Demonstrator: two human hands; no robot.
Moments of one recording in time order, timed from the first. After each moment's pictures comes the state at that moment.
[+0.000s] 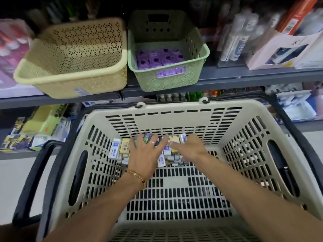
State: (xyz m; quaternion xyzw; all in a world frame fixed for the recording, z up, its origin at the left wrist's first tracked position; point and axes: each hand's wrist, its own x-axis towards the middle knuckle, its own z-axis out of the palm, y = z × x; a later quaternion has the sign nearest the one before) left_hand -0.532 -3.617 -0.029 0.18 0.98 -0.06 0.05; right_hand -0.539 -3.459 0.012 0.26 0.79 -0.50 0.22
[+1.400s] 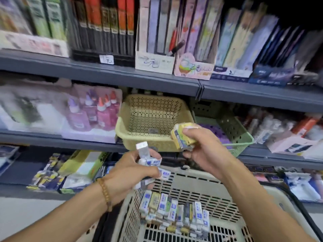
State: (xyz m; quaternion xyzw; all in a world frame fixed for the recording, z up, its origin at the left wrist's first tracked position) left_hand -0.569 -3.810 0.162 -0.05 0.66 0.72 0.20; right_hand -0.607 -3.616 0.199 -0.01 0.66 -0.74 0.13
